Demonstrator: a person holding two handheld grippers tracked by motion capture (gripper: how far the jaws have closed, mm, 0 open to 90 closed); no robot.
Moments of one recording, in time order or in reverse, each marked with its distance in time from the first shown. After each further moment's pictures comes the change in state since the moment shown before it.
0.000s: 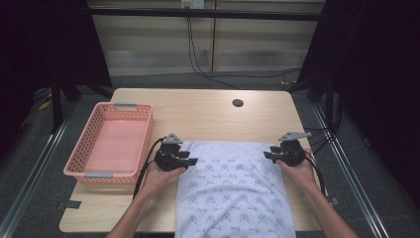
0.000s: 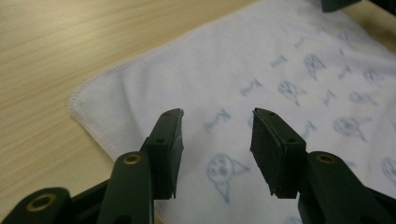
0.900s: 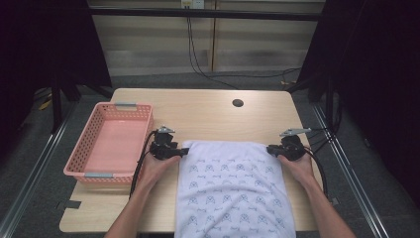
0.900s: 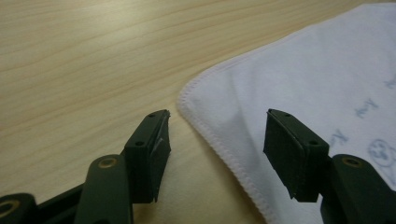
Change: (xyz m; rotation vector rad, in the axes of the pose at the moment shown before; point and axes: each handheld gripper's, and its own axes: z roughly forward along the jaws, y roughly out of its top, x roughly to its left) left arm 0.049 0.002 0.014 0.031 0.157 -0.077; right arm -0.026 -0.001 0.019 0.010 0.021 0.042
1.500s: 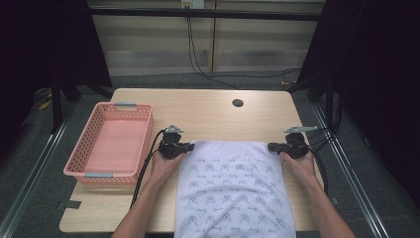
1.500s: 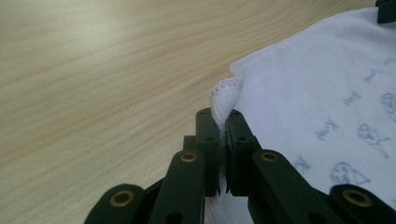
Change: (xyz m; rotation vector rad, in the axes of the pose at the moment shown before) left arm -0.019 0.011 0.010 -0.082 -0.100 0.038; right arm -0.003 0.005 -0.012 -0.057 0.058 0.084
